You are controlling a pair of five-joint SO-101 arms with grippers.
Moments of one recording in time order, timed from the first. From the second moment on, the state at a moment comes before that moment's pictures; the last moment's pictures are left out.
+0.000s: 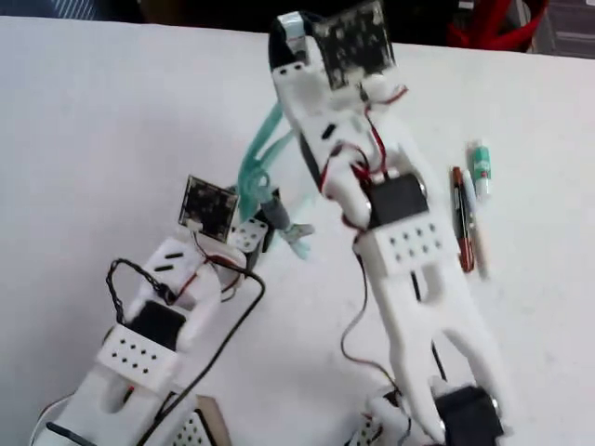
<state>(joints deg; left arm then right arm) 18.9 -60.2 75.7 13.8 0.0 -23.5 -18.9 6.1 24.2 7.6</state>
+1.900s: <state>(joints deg) 18.9 -60.2 75.7 13.8 0.0 16.9 -10.5 -5.5 63.2 7.2</state>
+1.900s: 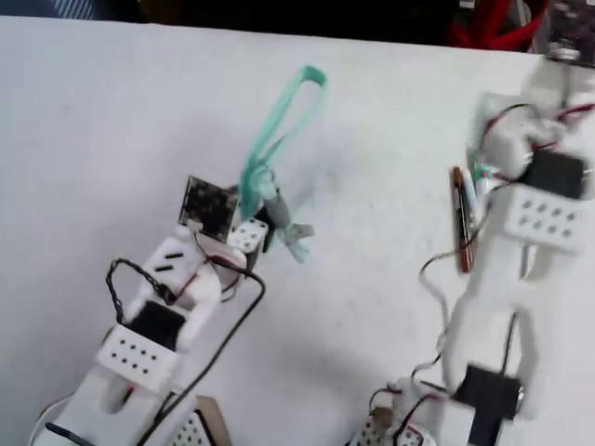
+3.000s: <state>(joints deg) 18.9 -60.2 75.7 13.8 0.0 19.4 74.0 -78.5 75.5 20.4</state>
